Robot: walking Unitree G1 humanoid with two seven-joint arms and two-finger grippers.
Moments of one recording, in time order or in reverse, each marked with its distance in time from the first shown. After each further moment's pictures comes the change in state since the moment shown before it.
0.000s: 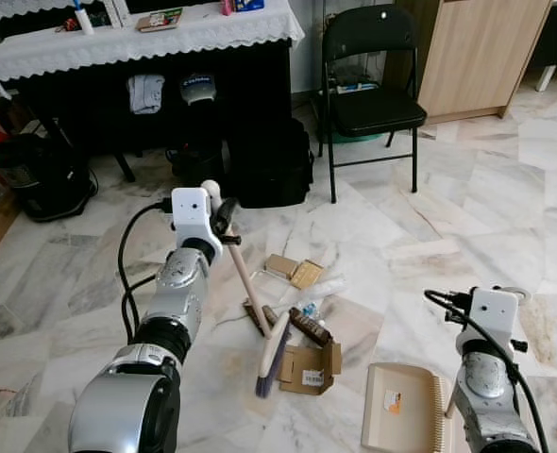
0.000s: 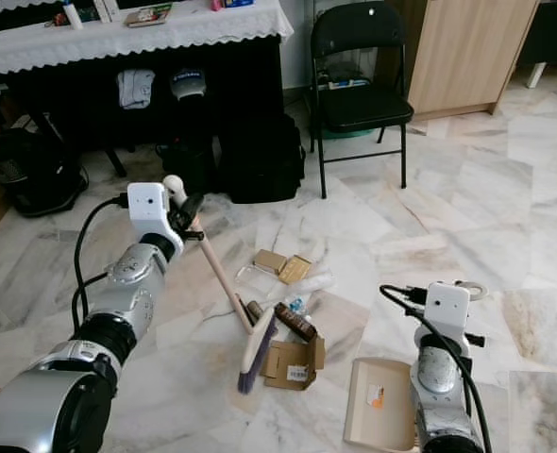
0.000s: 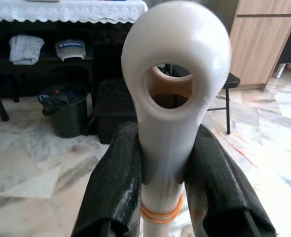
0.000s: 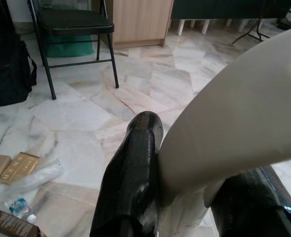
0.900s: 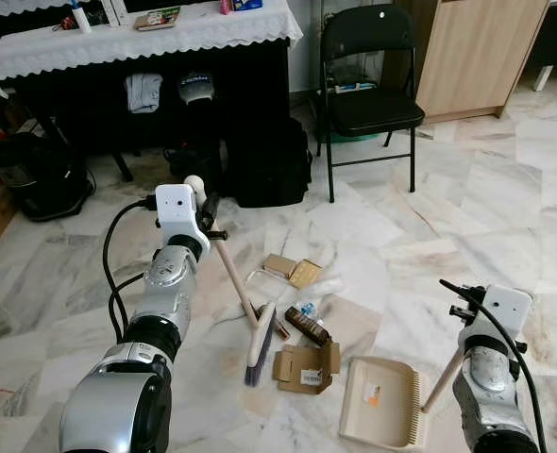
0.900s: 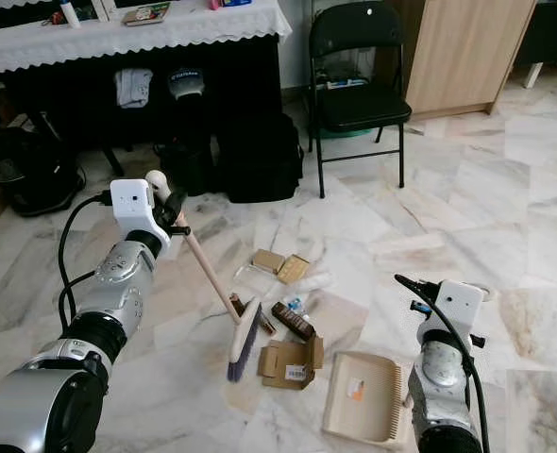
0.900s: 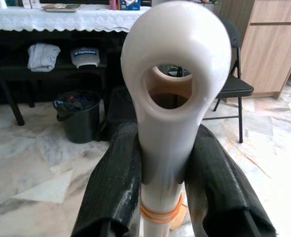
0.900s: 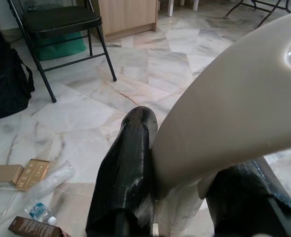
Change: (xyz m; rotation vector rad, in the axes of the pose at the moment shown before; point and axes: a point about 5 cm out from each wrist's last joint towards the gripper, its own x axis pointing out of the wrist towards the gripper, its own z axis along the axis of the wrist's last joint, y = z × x) left arm -0.001 0.013 0.006 0.014 -0.030 0.048; right arm 0.006 0.000 0.002 0.139 0.042 -0.010
